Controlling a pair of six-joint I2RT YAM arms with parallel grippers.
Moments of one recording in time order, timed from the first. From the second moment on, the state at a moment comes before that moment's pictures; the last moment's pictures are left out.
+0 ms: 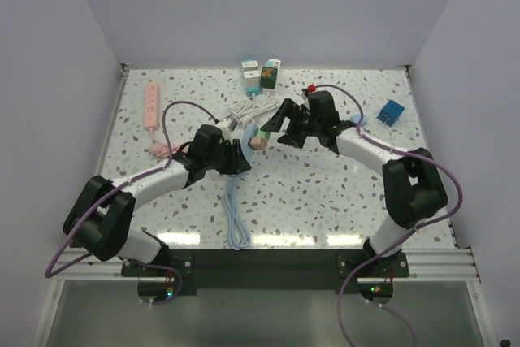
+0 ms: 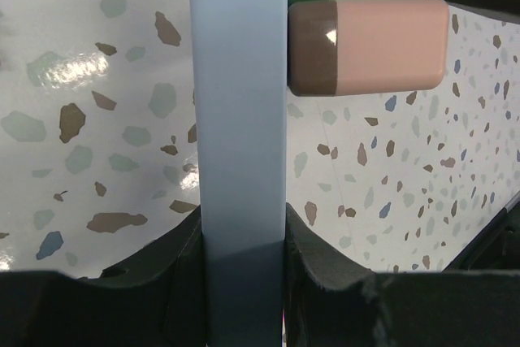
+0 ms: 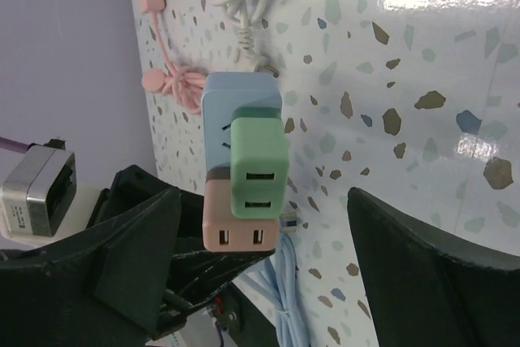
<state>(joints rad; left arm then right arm) -0.53 1.43 0.73 -0.01 0.24 -0.52 0.43 1.67 1.09 -0.04 -0.42 0.92</state>
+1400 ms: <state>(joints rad) -0.57 1.58 0.82 0.02 0.28 -0.49 0.47 1.82 1.20 -0.02 -0.53 0.90</state>
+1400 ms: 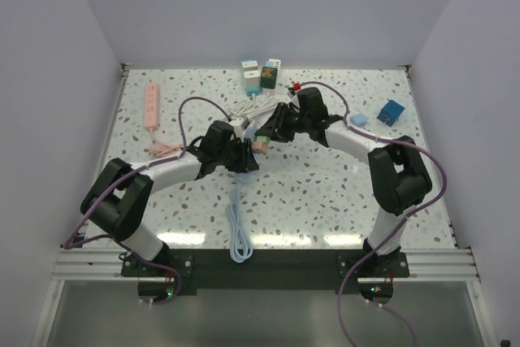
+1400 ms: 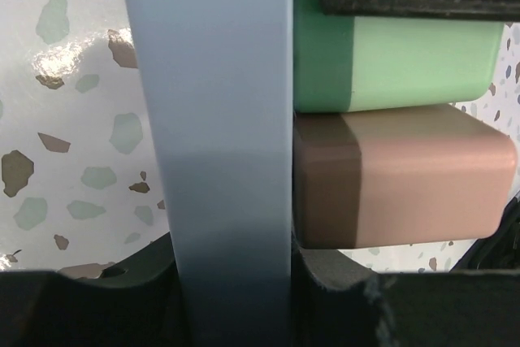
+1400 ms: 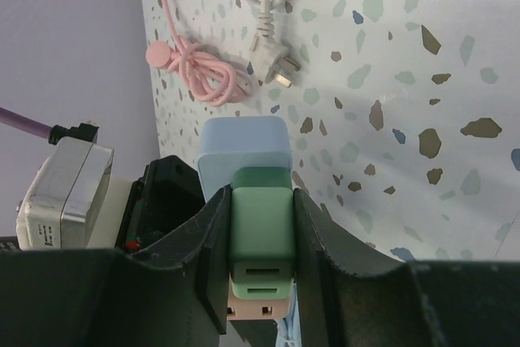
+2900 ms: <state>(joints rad) -0.49 1.69 0.88 -0.04 0.23 -0.66 0.47 1.53 1.02 -0.15 -0.30 0.89</state>
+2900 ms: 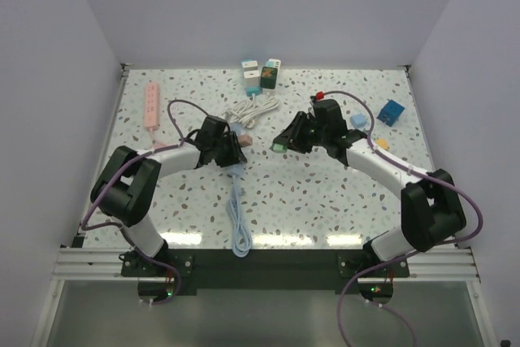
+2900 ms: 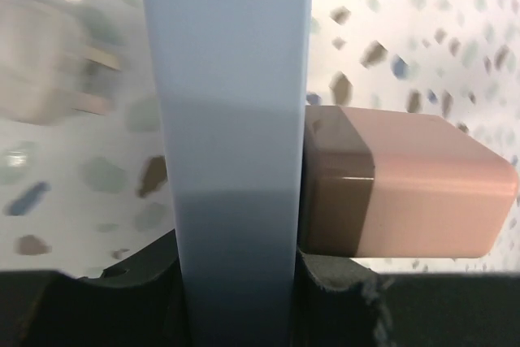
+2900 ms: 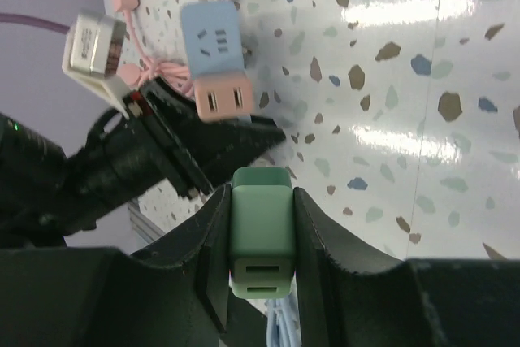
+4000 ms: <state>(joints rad) -0.47 1.53 0.82 -0.07 0.16 -0.62 -0.13 2.03 1.47 -0.49 0.08 0.88</state>
